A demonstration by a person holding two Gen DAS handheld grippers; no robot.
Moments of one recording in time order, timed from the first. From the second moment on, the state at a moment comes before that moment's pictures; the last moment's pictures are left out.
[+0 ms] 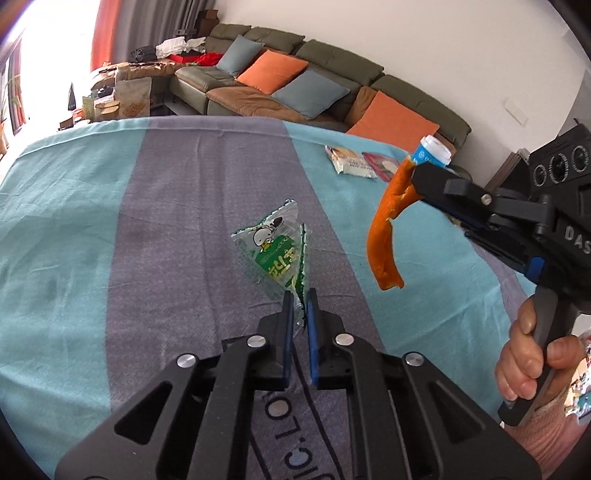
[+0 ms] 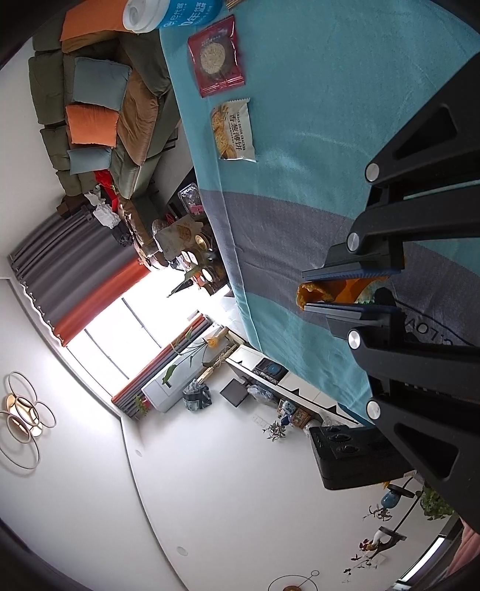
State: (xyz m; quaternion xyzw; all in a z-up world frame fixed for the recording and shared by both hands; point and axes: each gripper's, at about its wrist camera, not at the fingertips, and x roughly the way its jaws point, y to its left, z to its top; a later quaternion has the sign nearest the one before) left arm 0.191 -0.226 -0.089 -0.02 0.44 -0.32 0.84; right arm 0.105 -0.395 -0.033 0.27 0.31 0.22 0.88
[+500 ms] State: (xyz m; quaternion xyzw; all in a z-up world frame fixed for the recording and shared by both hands) left arm 0.155 -0.155 -0.059 -0.02 0.40 -0.27 0.88; right arm 0.101 -0.359 -0.033 0.27 0.32 0.26 0.87
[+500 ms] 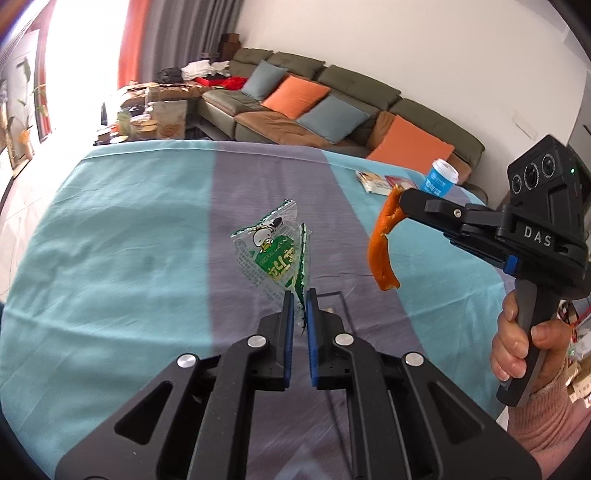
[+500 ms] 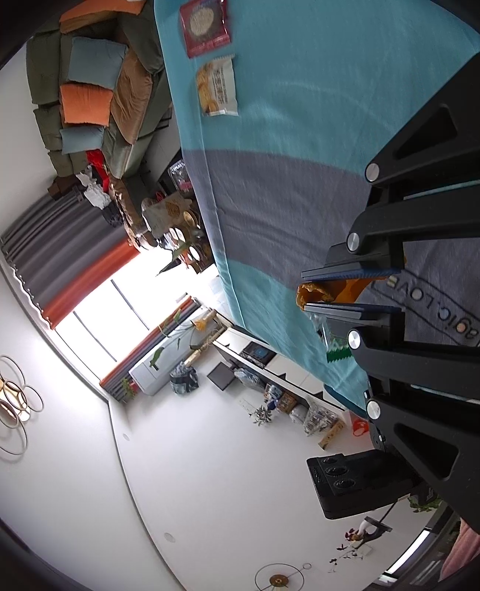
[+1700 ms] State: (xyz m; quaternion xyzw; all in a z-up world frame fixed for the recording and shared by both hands) left arm 0.090 -0.032 -0.036 -0.05 0.37 -0.17 0.91; right arm 0.108 -0.253 -0.020 0.22 0.35 0.36 0.84
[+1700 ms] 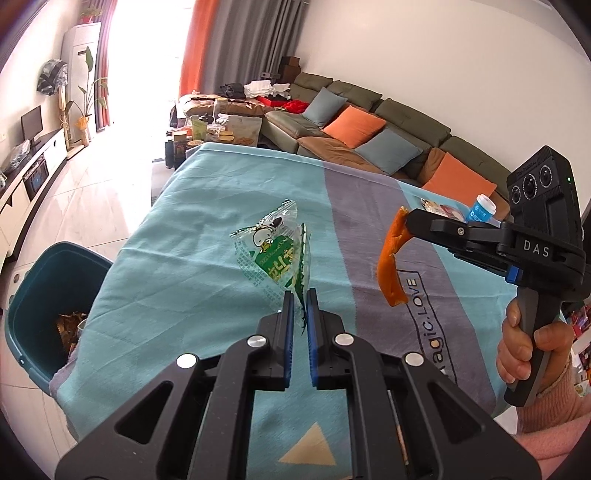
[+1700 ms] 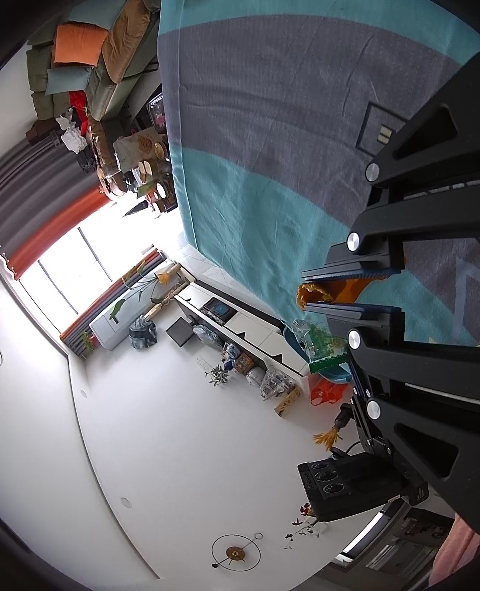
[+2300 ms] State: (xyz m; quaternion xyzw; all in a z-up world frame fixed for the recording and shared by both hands) left arm 0.075 -0.003 -0.034 -0.06 0.36 -0.13 0.92; right arm 0.125 -0.213 -0.022 0.21 0.36 0.39 0.82
